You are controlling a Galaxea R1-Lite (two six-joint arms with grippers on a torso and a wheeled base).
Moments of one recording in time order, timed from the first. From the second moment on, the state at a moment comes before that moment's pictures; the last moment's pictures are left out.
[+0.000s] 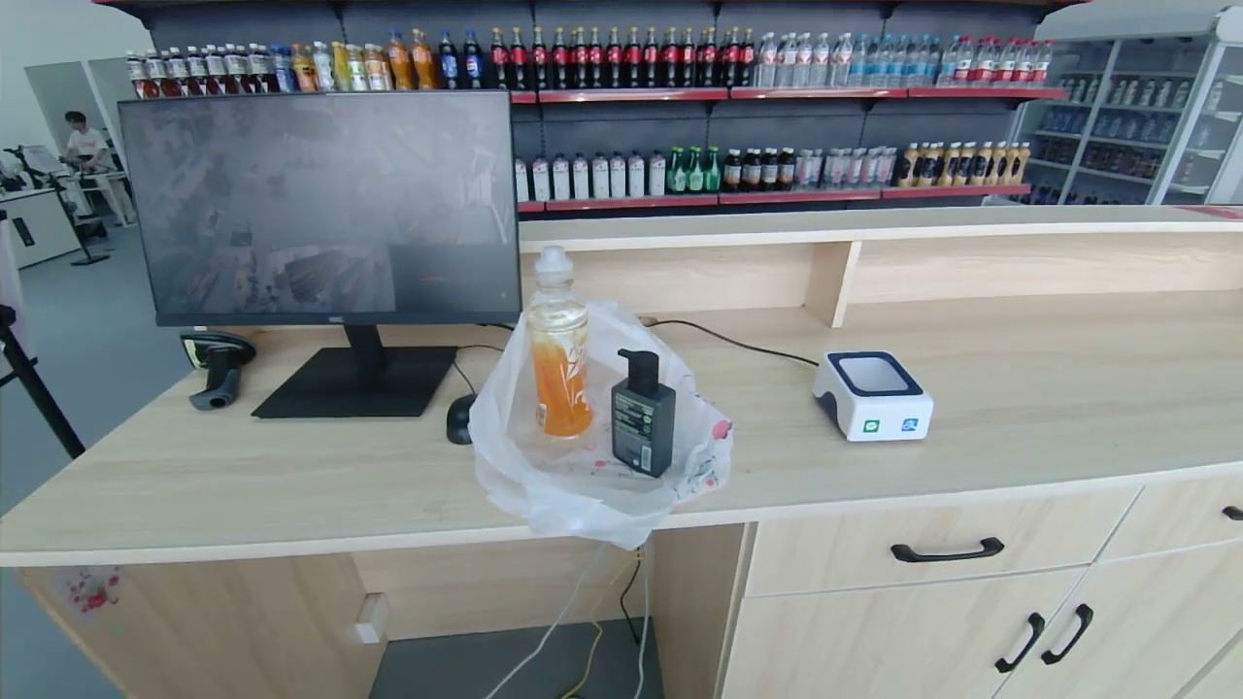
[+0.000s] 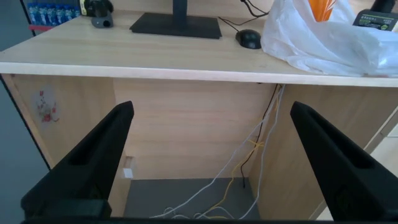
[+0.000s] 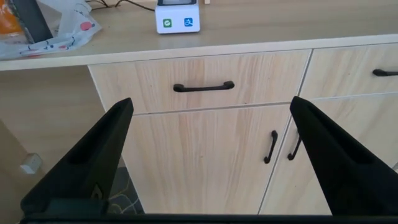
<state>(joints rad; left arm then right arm) 0.00 0.00 0.00 0.00 0.00 0.00 0.00 0.00 0.00 0.00 -0.03 0.00</state>
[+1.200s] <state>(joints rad) 0.00 0.00 0.00 0.00 0.00 0.00 0.00 0.00 0.00 0.00 -0.03 0.00</state>
